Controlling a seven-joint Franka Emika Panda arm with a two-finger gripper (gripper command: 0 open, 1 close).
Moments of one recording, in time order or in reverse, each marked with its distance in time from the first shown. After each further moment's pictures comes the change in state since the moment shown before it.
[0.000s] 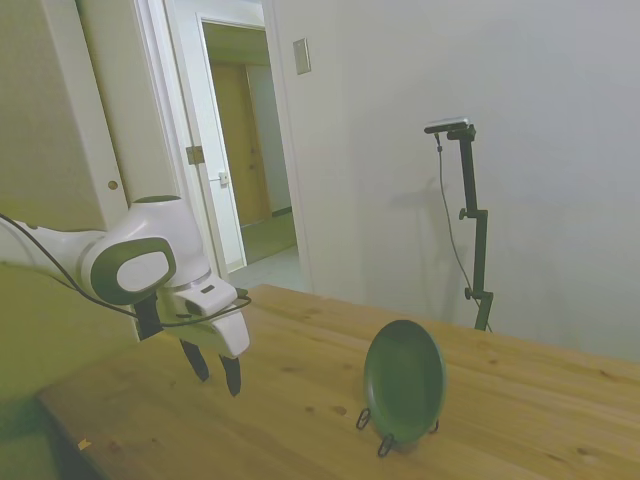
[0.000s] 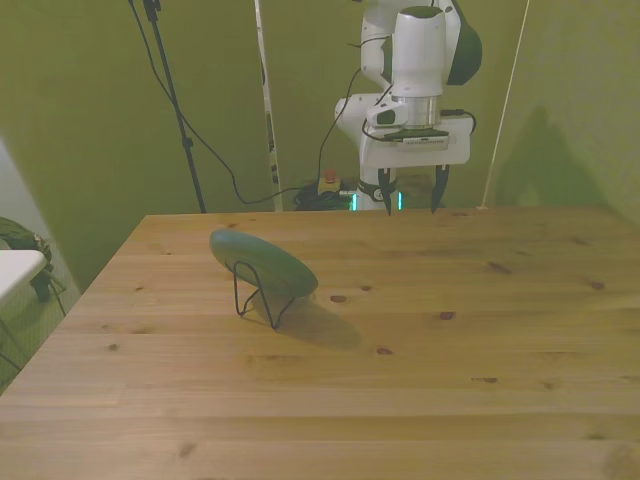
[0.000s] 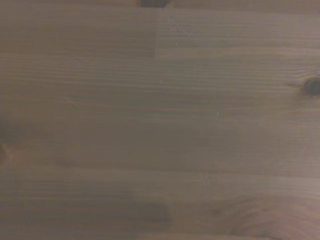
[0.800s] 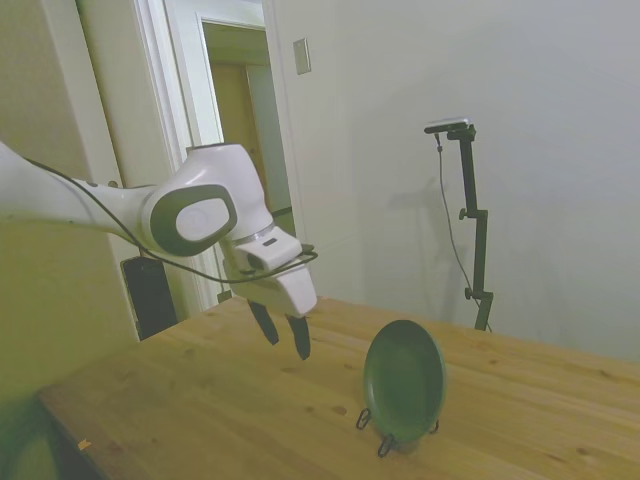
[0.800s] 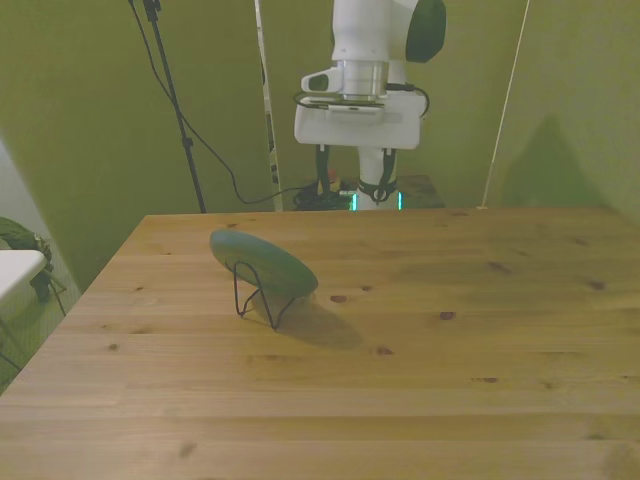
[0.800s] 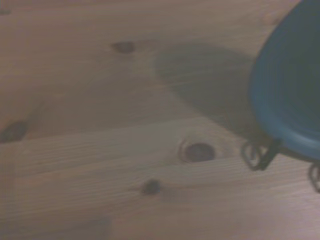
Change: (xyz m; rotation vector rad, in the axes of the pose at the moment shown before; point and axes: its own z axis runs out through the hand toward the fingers) arm 0.136 0.035 -0.075 -0.015 0.112 0.201
